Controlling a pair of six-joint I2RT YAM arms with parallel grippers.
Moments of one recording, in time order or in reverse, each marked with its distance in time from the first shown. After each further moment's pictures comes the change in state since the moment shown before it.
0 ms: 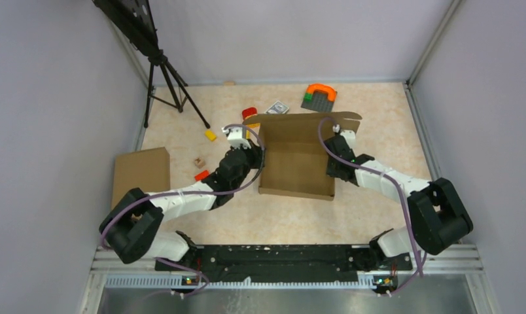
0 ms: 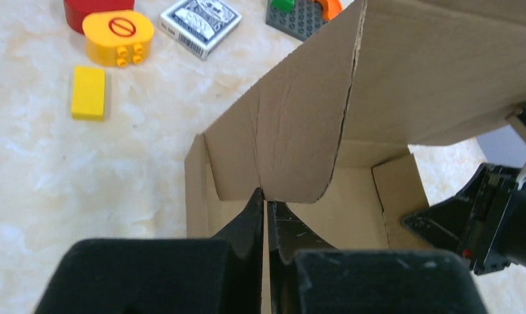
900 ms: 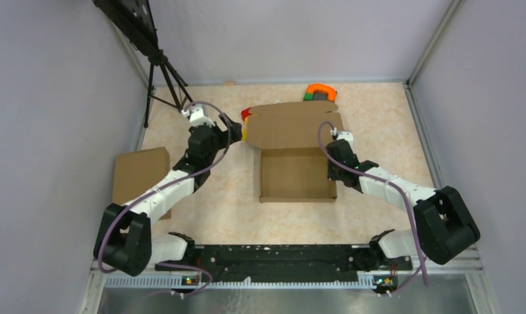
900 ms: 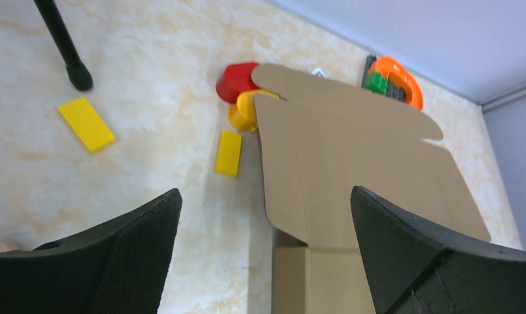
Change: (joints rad) left arm 0.336 -0.094 0.071 -0.234 0.120 -0.028; right arm 0.006 -0.075 -0.078 0.090 -0.044 -0.108
